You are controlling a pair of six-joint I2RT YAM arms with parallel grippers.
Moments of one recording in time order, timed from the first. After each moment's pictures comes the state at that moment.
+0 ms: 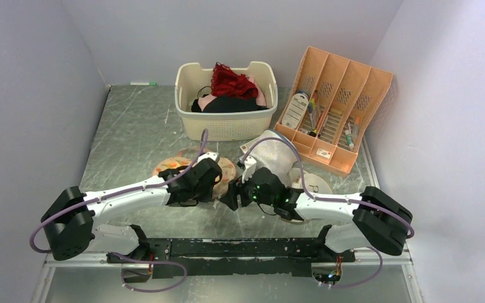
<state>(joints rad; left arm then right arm) -0.97 1.29 0.77 -0.51 -0.27 -0.67 0.99 1.32 0.49 0.38 -0.12 0.45</state>
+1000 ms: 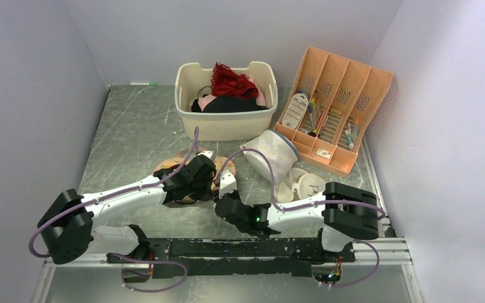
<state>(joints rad) -0.89 1.27 0.73 -0.45 -0.14 -0.70 1.37 1.58 0.68 0.32 0.69 0.44</state>
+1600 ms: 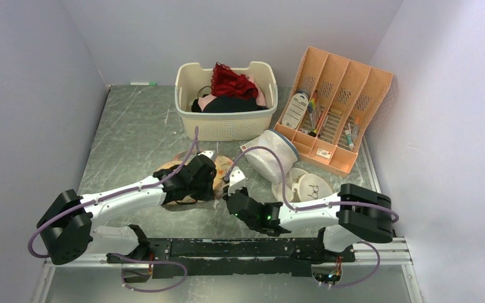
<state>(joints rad) -0.89 1.25 0.72 -0.42 -0.12 -0.70 1.34 1.48 0.59 0.35 0.69 0.39</state>
